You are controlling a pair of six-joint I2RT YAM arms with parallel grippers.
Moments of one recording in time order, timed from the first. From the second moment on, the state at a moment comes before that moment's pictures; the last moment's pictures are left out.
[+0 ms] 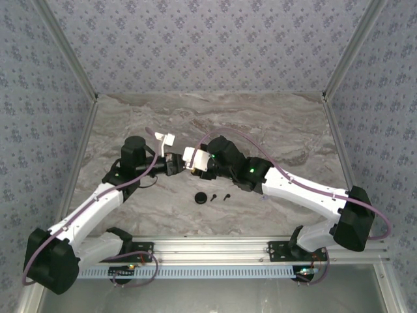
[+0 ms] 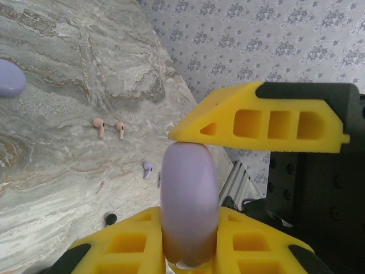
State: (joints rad) left arm -0.46 1.04 0.67 0.03 0.79 -0.66; right arm 0.99 1.38 1.14 -0.30 0.11 -0.57
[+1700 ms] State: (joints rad) left arm -0.61 0.96 0.65 0.31 0.62 -0.14; right arm 0.67 1.18 1.12 -0.18 -0.35 -0.05
